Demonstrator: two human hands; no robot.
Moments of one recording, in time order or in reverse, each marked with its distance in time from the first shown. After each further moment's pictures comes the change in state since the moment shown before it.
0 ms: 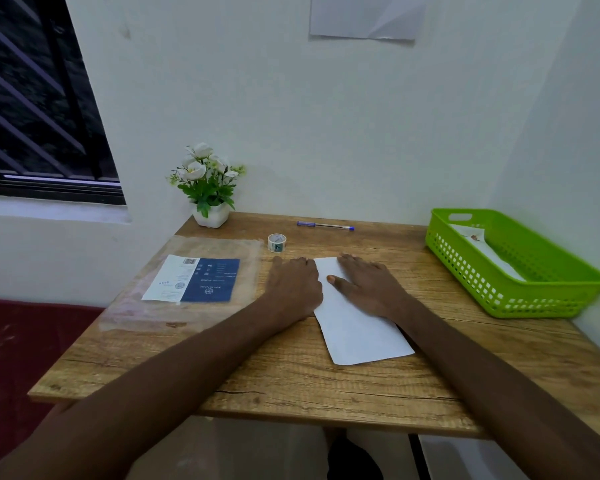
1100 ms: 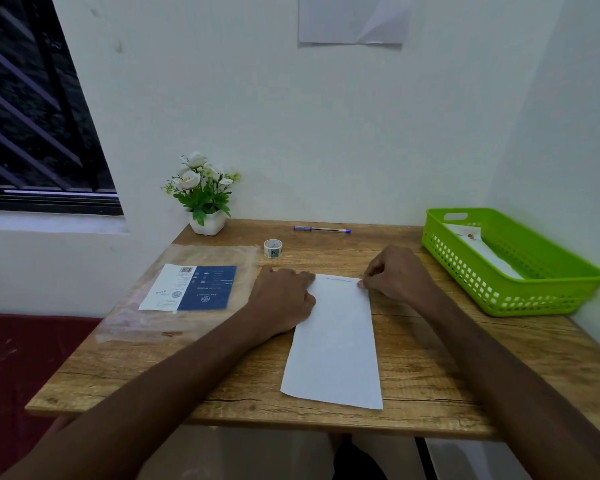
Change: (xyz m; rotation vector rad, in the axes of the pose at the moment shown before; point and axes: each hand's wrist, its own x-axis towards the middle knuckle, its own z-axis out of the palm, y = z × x) left_hand -0.032 -0.016 -0.021 -0.075 -0.015 0.089; right_hand -0.021 0.025 -0.042 0.305 0.240 0.197
